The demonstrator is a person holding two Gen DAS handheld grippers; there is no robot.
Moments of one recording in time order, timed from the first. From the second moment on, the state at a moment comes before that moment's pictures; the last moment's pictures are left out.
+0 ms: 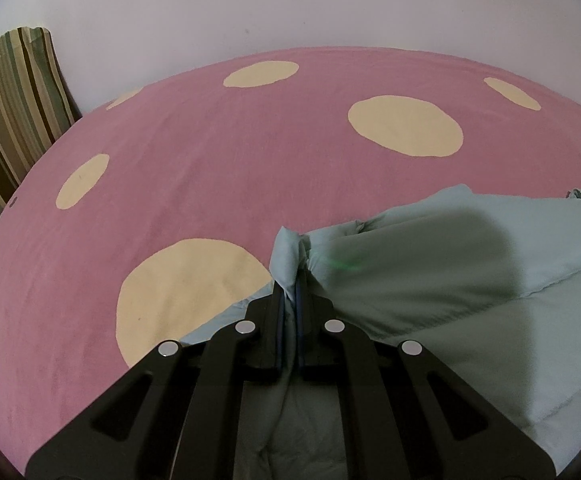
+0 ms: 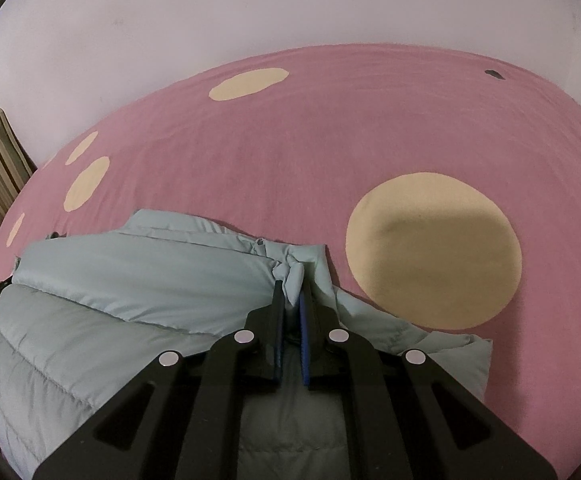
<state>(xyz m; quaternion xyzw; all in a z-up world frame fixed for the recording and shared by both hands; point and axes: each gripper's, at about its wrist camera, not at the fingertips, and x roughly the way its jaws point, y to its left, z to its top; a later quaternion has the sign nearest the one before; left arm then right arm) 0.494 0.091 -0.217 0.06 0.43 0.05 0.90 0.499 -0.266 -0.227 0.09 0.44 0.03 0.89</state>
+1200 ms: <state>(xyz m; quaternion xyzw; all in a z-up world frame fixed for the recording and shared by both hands) 0.449 0.006 -0.176 0.01 0.43 0.01 0.90 0.477 -0.166 -0.180 0.06 0.42 0.07 0.90</state>
